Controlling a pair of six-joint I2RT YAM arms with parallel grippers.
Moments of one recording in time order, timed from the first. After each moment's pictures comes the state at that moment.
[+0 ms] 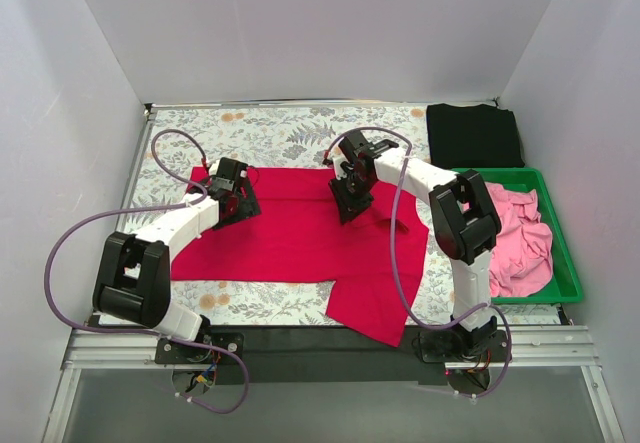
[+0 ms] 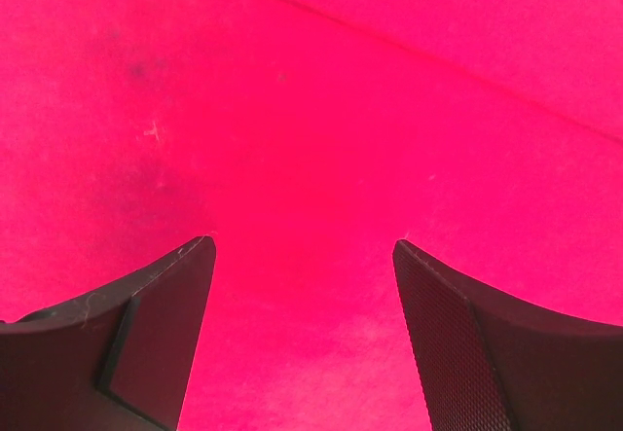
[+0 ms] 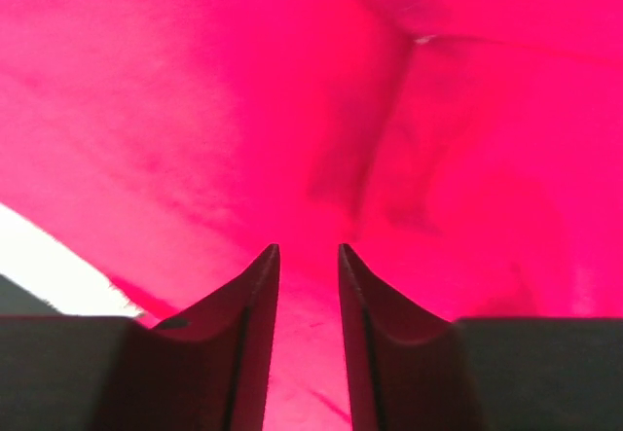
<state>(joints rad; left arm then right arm) -0.30 1.49 0.89 -0.47 -0.28 -0.59 0.60 2.04 1.56 -0.83 -0.31 0.04</state>
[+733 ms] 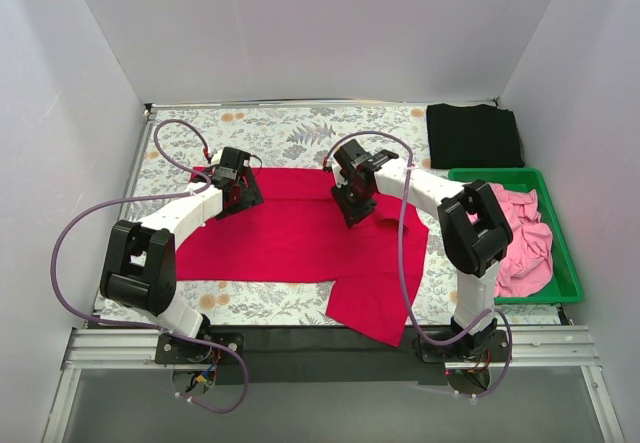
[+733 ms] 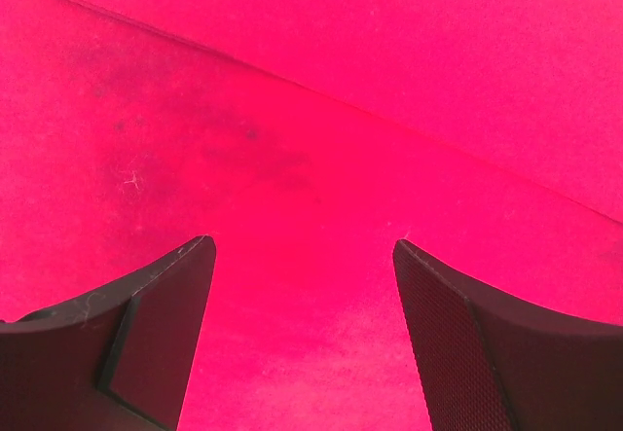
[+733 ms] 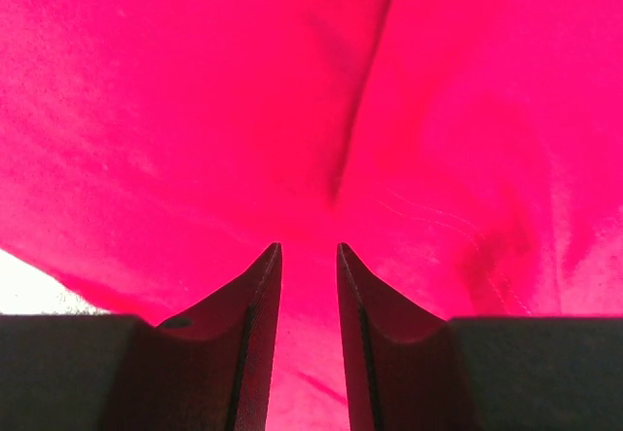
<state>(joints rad) -0.30 1.57 1.01 -0.48 -0.29 -0.61 0.65 1.92 1.45 -0.79 -0.14 0.05</state>
